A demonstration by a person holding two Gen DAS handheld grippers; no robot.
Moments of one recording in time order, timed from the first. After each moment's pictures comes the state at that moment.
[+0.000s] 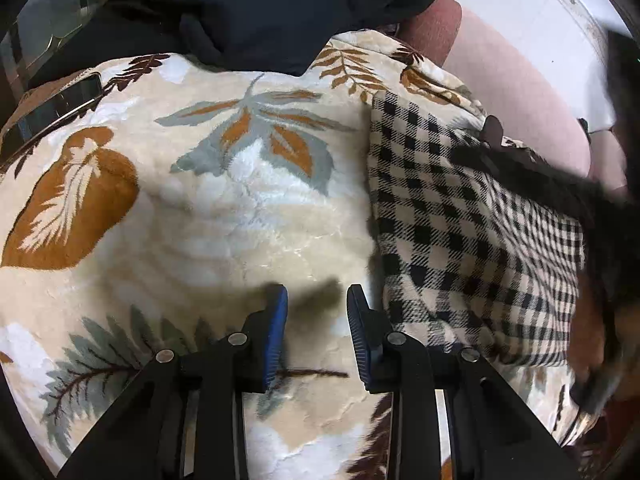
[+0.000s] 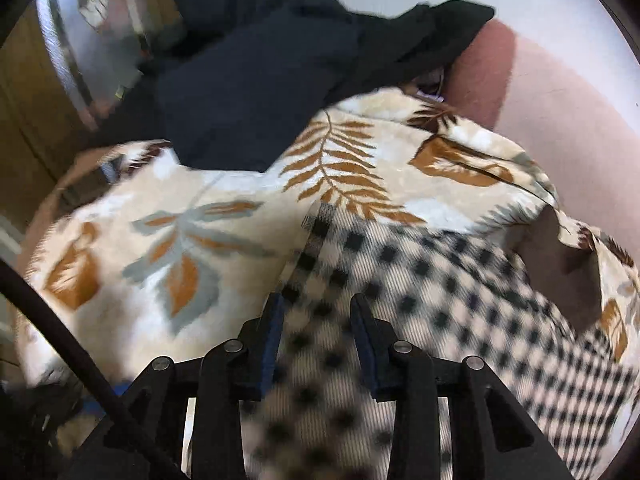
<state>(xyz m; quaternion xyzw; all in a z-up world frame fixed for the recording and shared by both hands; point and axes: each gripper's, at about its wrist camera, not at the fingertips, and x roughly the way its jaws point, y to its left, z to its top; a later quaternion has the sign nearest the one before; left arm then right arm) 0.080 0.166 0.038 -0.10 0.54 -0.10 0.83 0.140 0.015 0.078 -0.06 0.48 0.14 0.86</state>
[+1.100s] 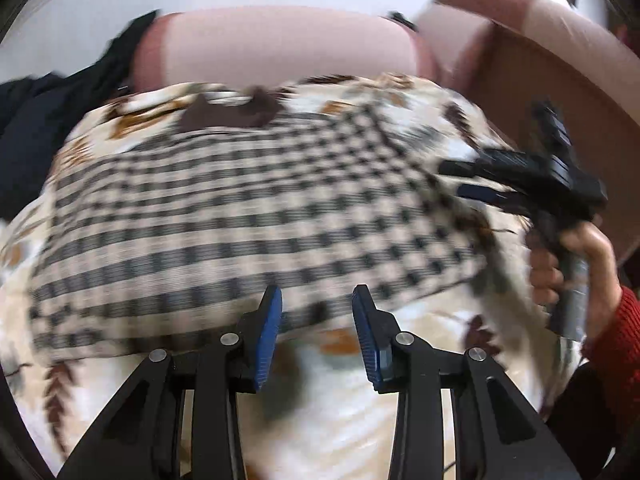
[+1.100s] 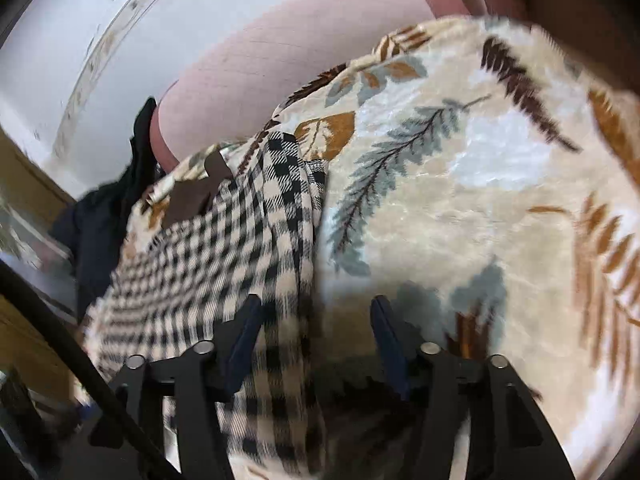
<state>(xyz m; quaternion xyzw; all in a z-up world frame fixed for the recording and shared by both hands) -0.049 -0.140 0.061 0.09 0.44 -0.31 0.84 -0.048 -0.432 0.024 0.33 0.40 -0.03 0.86</state>
